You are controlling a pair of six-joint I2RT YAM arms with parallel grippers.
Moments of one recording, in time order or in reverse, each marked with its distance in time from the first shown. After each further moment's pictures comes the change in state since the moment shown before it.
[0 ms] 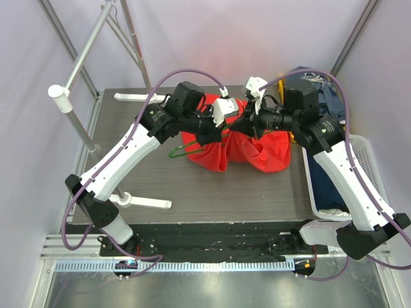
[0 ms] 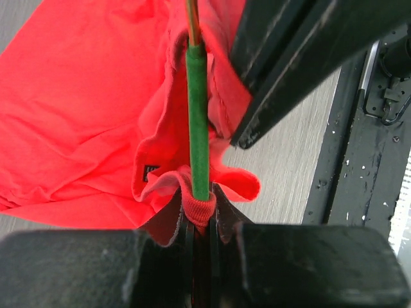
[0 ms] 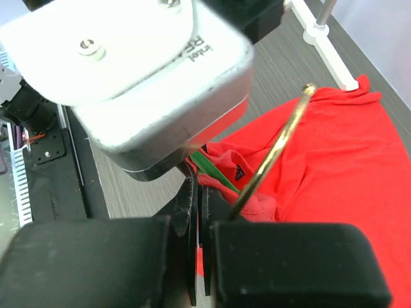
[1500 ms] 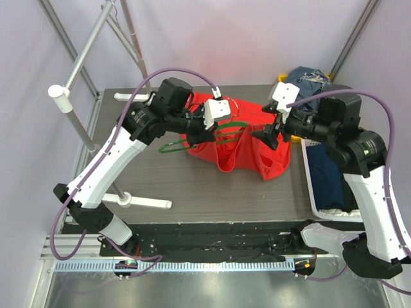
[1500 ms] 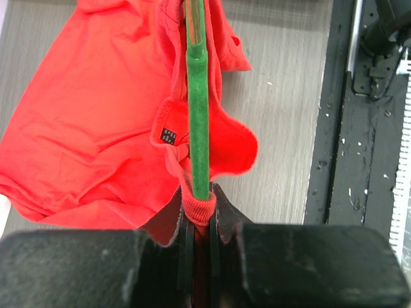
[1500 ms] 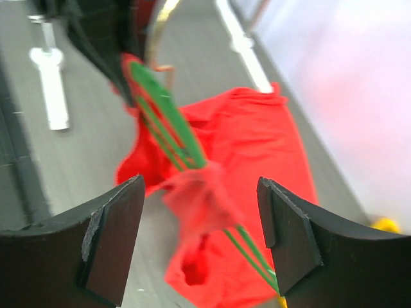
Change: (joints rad) left arm 0.000 -0.060 0.097 -0.131 0.047 0.126; right arm -0.069 -0.137 0.120 -0.200 0.087 -0.245
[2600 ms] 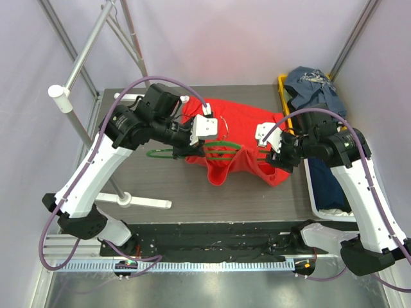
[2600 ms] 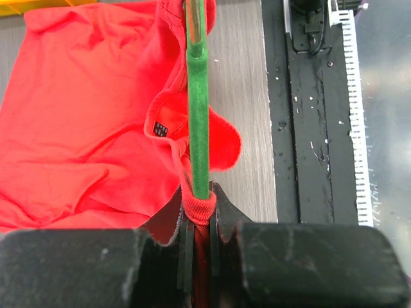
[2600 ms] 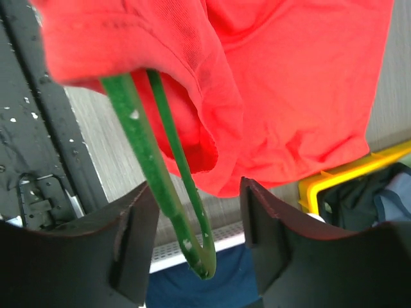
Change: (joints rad) left arm 0.000 -0.074 0.034 -0.232 0.153 0.189; right arm -0.044 0.003 -0.161 -0.438 0.185 -0.420
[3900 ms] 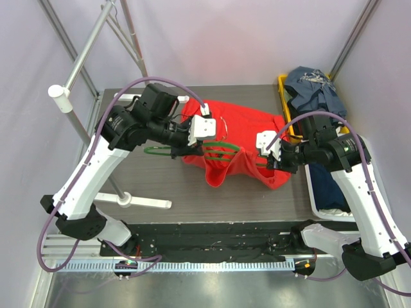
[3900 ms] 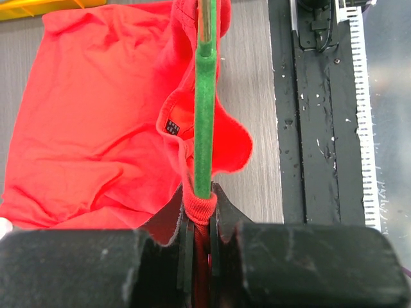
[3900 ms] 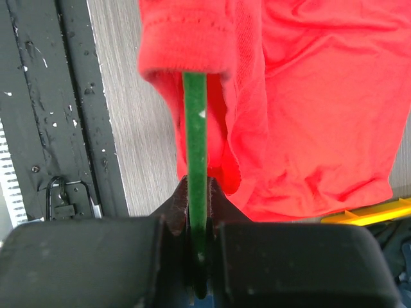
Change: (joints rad) left arm 0.000 -0.007 0.023 -0.018 -0.022 0.013; right arm -0.002 -0.040 -0.062 -0.020 -0.169 -0.056
